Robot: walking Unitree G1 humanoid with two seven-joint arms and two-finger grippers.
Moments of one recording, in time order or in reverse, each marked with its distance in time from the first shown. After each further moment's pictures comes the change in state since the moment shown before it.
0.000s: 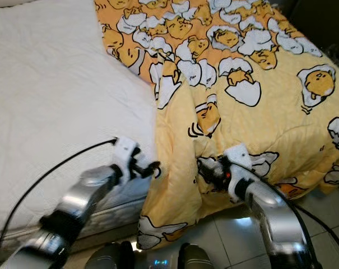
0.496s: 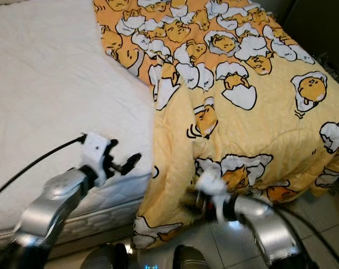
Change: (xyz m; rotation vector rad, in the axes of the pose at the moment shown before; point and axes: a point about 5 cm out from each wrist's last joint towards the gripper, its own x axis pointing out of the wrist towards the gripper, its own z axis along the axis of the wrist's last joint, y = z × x) left arm -0.063 0.007 0.024 0.011 -0.145 0.116; right arm 0.012 0.020 -0.021 -0.165 0.100 0.334
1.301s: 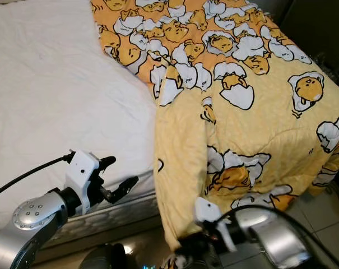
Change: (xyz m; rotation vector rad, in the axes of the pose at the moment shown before) left arm -0.065 -0.023 0.004 0.073 0.036 -0.117; right arm -0.008 0.047 -0.024 -0.037 0.135 0.632
